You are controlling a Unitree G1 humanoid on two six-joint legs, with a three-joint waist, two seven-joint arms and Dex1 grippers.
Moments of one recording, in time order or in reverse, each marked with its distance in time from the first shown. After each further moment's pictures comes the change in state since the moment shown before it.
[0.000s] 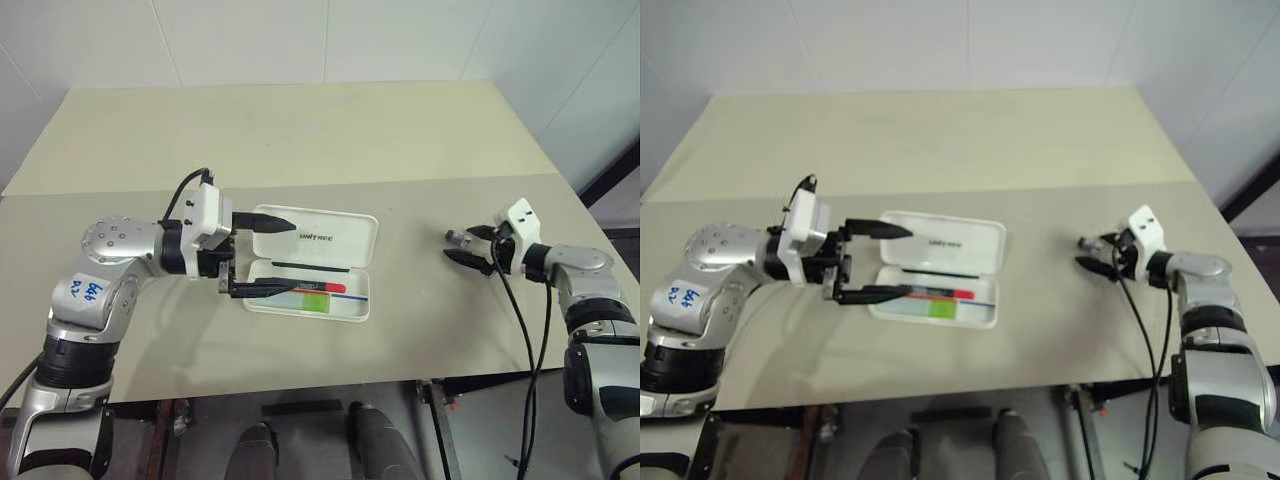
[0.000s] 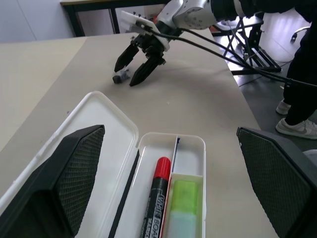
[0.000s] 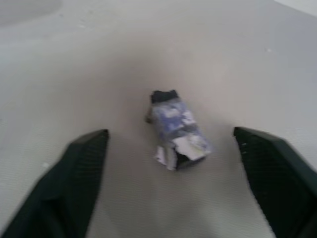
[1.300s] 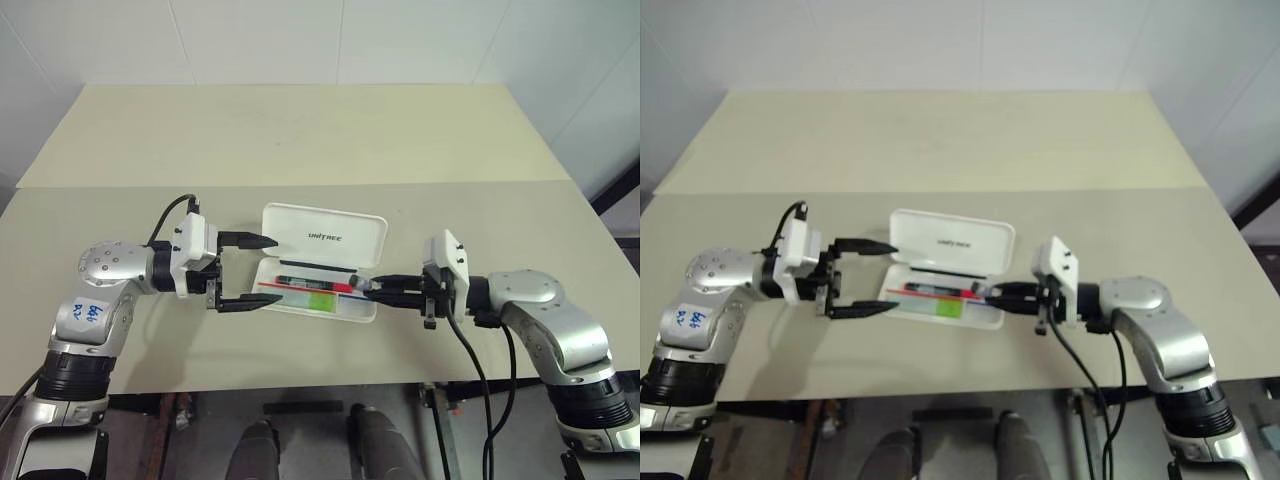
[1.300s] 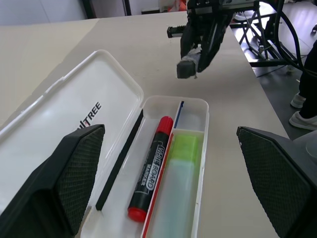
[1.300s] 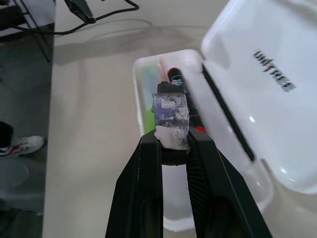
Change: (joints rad) left arm 0.112 0.009 0.008 0.154 0.046 -0.239 -0.066; right arm 0.511 0.074 0.173 -1.497 0.361 0.730 -0.007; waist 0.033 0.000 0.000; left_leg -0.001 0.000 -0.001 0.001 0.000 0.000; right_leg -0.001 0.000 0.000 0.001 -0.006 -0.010
